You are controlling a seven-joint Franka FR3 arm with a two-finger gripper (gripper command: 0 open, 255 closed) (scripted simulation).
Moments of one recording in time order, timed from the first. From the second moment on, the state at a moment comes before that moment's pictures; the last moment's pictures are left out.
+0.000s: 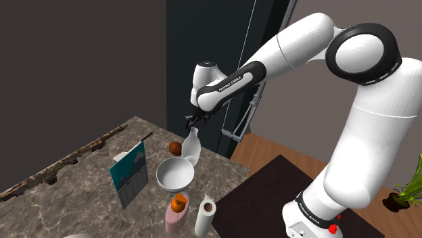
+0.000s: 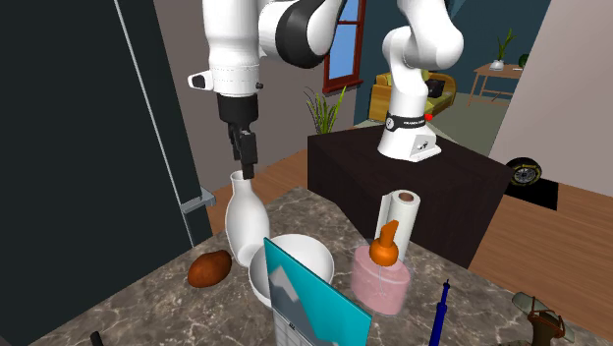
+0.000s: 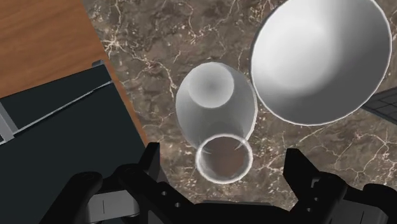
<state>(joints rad) 0.04 0.28 0.21 -2.16 -0.12 2.47 0.28</state>
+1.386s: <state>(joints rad) 0.06 0.38 0.20 -2.14 -0.16 2.55 0.31</state>
